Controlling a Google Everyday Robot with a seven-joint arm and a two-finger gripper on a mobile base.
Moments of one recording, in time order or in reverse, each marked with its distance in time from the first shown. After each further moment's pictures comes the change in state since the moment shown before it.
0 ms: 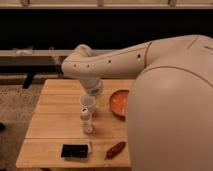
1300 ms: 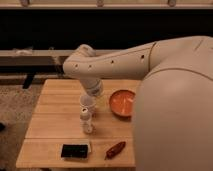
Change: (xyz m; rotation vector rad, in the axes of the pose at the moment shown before) arm 0.019 -0.003 -0.004 -0.043 0.075 -0.116
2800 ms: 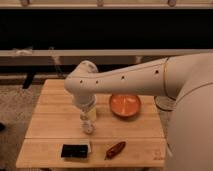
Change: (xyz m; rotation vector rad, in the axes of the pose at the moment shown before) arm 0.091 -0.005 0.012 -0.218 0.259 -0.469
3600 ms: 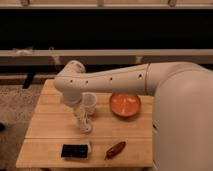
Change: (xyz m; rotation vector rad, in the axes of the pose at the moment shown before) arm 0.023 0.062 0.024 -0.044 0.036 -0.108
